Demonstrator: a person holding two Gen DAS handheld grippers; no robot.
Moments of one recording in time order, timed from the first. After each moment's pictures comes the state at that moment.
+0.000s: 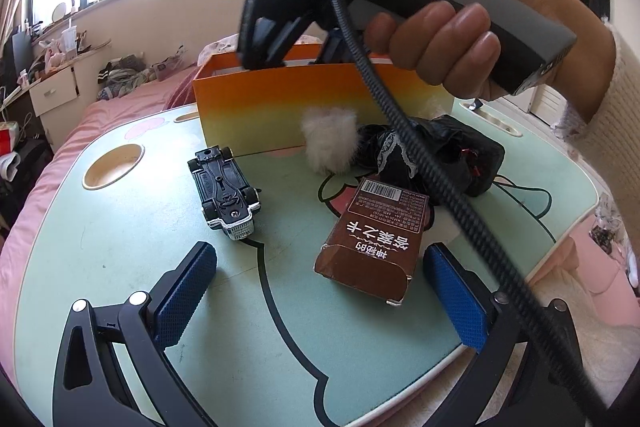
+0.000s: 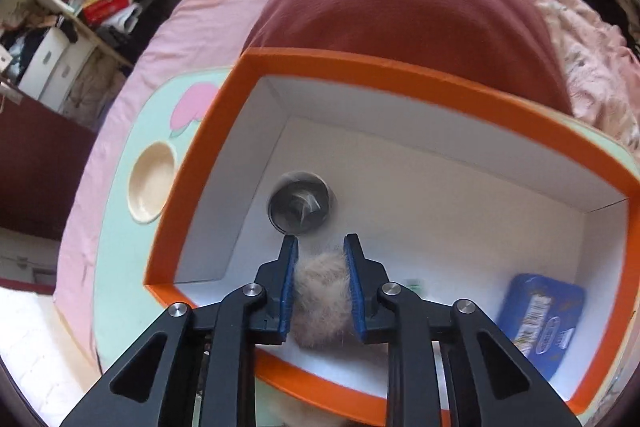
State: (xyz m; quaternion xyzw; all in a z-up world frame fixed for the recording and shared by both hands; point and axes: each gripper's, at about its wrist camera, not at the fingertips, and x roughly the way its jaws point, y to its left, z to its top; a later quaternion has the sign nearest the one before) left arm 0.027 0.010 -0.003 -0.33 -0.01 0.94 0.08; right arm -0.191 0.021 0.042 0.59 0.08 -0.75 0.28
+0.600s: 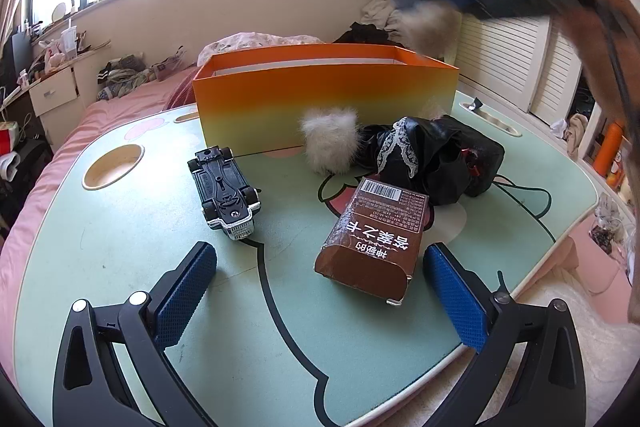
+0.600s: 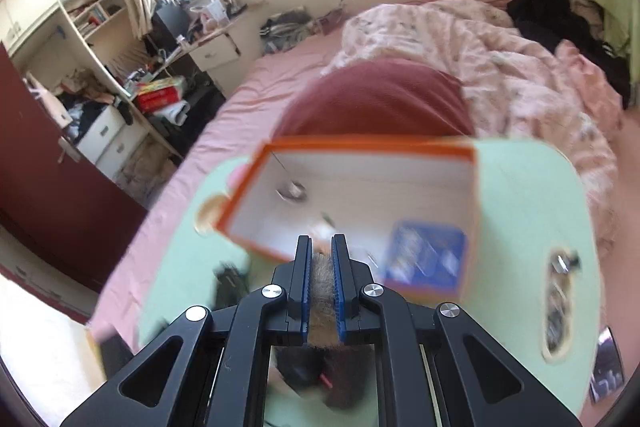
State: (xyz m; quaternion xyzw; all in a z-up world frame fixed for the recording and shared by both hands) left arm 0.027 0.011 -0.003 -0.33 -0.01 0.94 0.08; right arm -0.109 0.155 0.121 0.45 -0.03 -0.83 0.33
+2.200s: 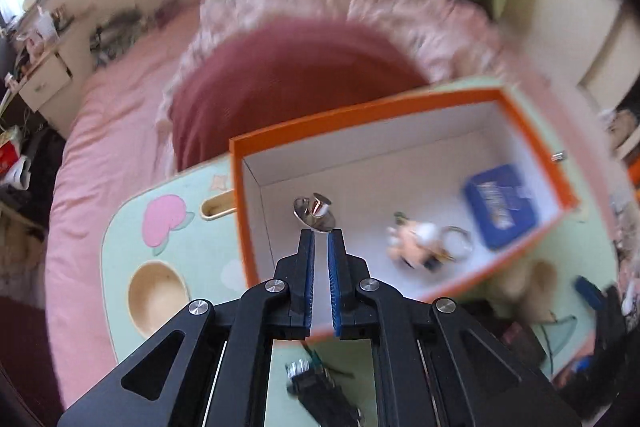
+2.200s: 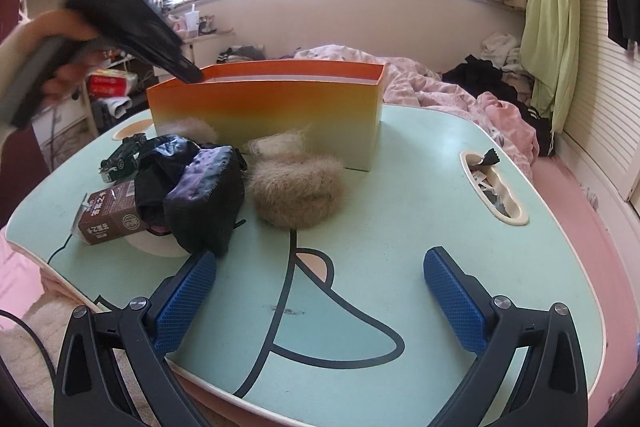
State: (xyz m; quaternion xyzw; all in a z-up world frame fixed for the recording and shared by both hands) left arm -0.170 -0.019 0.068 -0.53 0.03 0.85 0.03; right arm 0.009 0.197 0.007 0.29 0.08 -0.93 0.23
